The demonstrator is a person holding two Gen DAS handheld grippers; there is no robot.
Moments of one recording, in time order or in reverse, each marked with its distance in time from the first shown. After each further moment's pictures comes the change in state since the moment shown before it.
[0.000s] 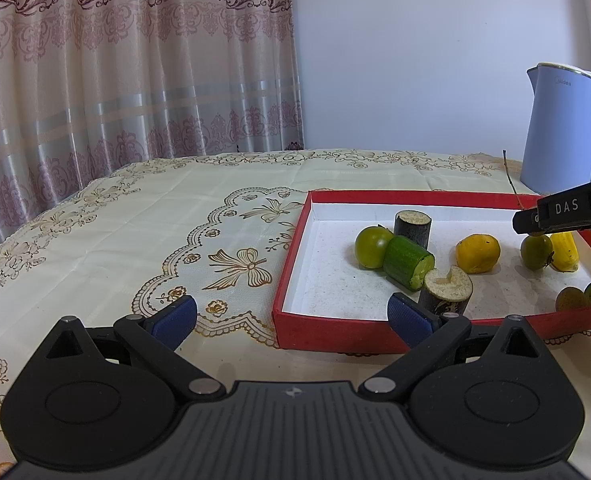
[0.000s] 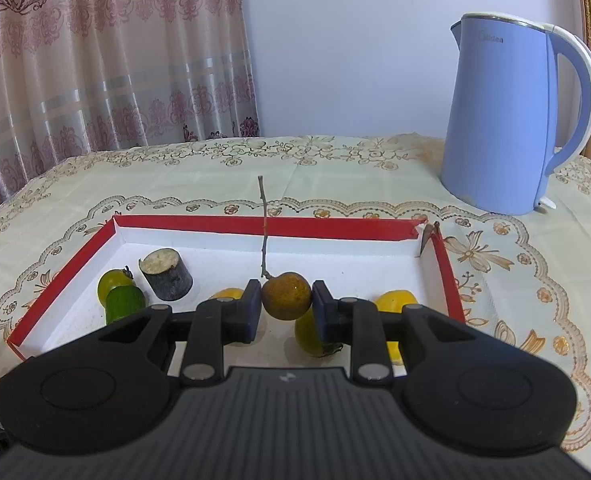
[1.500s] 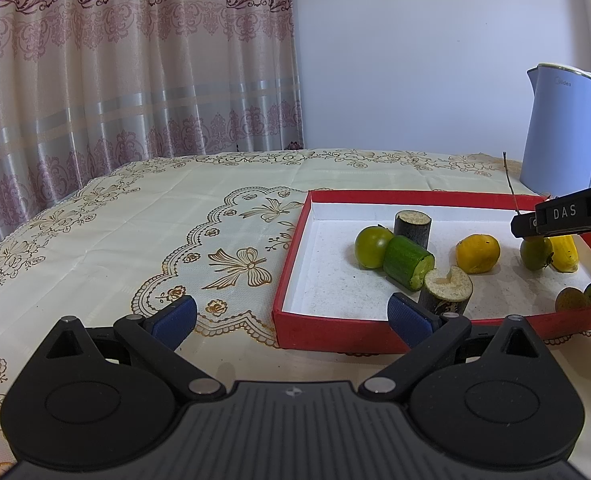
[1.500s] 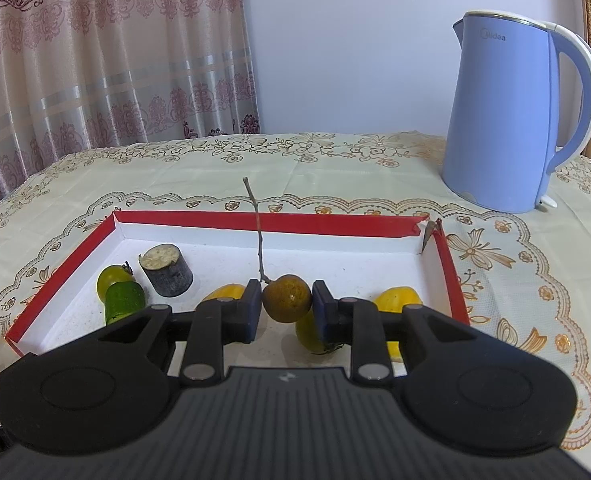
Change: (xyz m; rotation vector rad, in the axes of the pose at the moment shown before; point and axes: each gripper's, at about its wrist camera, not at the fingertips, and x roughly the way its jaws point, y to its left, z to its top) left arm 0.001 -0.001 0.000 0.000 0.000 0.000; right arm 0.002 0.001 -0.001 -0.002 0.007 0.000
